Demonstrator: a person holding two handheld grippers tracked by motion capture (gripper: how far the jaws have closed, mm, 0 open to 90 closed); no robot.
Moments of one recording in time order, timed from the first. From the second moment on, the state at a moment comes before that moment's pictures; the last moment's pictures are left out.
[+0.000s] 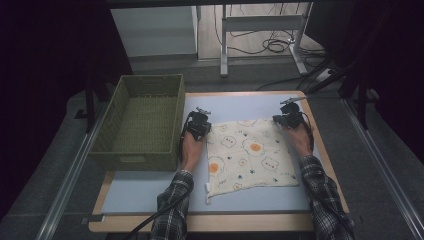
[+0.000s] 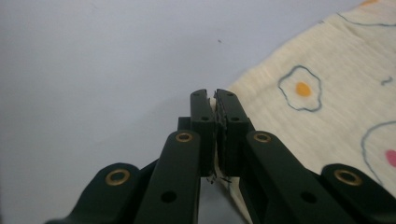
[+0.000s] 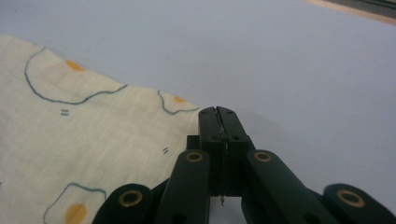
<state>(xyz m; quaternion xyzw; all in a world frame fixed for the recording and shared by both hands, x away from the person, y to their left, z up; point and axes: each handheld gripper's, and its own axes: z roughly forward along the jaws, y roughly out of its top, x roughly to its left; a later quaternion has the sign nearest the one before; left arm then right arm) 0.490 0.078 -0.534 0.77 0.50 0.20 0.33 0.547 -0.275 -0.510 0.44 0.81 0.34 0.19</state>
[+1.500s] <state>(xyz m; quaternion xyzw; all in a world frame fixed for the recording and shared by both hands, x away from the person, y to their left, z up) 0.446 0.076 -0.487 0.76 0.47 0.24 0.38 0.480 -0.310 -0.462 0.41 0.80 0.41 0.18</state>
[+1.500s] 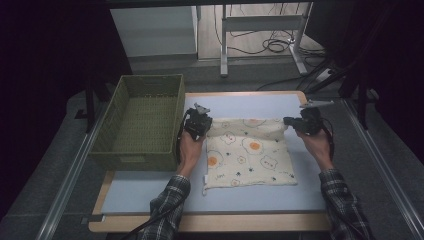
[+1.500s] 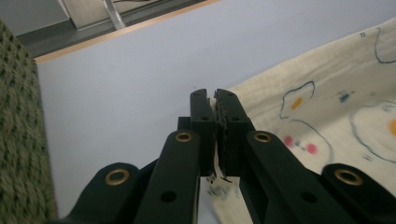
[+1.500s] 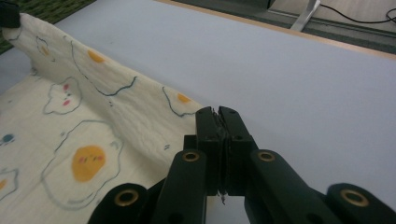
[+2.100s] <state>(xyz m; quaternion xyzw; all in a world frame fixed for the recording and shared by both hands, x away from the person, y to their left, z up) 0.353 0.083 -0.502 0.79 0.40 0.21 0.42 0.377 -0.333 -0.472 0.38 0.80 0.43 0.17</state>
